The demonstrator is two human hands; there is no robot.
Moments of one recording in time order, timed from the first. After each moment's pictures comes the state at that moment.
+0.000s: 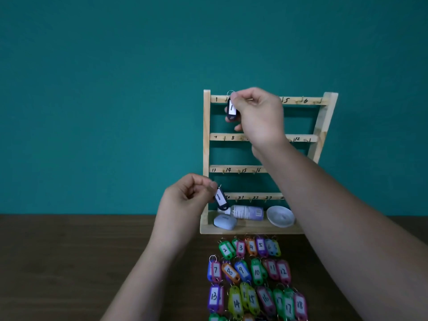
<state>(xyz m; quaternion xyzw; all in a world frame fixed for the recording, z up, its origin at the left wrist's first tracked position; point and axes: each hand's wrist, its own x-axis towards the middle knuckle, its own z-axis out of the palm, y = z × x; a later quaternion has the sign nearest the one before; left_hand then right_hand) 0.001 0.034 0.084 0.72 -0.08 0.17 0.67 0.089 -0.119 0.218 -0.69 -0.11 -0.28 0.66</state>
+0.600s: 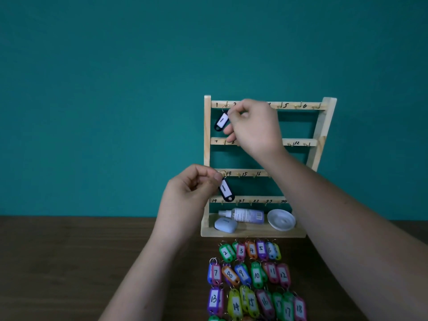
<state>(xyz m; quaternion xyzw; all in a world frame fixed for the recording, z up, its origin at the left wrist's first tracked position) 0.001 0.025 0.108 0.69 -0.12 0.19 0.69 0.099 -0.125 0.212 -0.80 -0.13 -0.30 0.49</state>
